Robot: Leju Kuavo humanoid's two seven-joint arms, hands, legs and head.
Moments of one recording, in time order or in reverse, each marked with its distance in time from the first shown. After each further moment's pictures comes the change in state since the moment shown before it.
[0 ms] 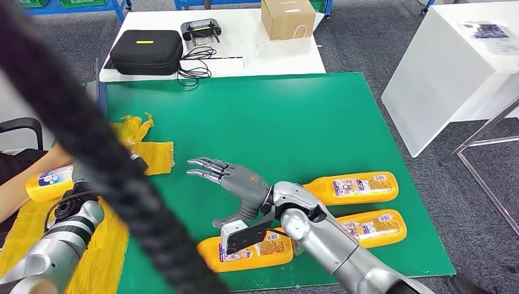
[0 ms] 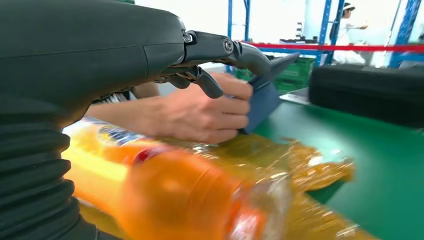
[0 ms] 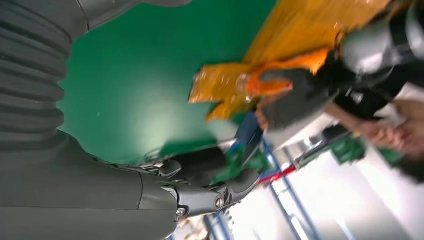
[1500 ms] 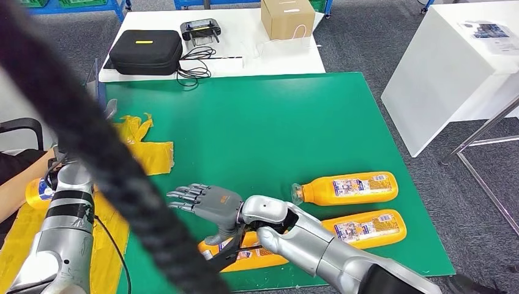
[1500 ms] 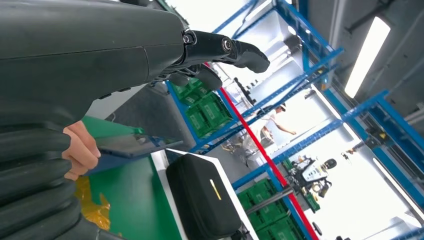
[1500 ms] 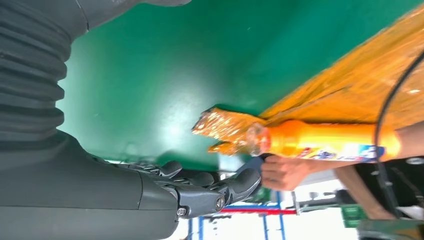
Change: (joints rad) left arm 0.048 -0.159 0.037 -0.565 0.651 -0.135 -0.208; right arm -0.127 0.058 0.331 0.213 0.185 -0.156 0.176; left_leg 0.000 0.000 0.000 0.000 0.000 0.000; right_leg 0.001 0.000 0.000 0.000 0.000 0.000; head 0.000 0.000
